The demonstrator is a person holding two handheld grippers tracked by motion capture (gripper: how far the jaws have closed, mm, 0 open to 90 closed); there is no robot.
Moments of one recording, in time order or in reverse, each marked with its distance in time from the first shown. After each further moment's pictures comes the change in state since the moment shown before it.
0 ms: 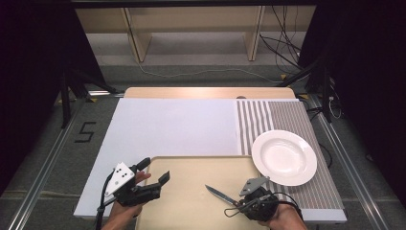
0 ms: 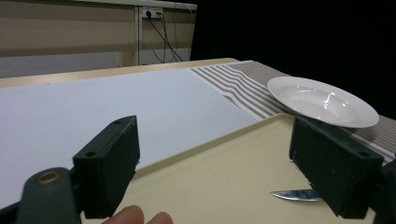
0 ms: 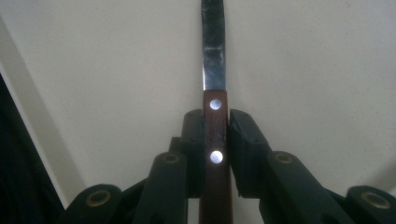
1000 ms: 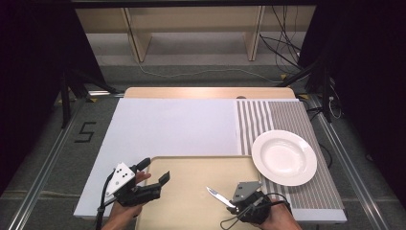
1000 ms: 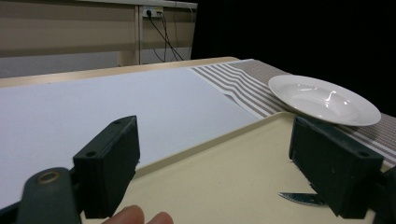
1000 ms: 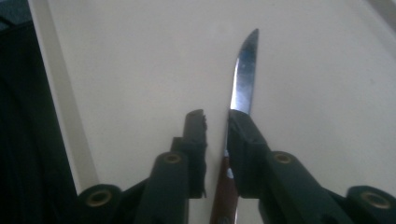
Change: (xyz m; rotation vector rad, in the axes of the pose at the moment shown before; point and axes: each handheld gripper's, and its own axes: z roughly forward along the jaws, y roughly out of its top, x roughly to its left) left arm 0.000 -0.001 0.000 0.004 0.002 0.006; right arm 0.018 0.015 0.001 -0.086 0.039 -0.172
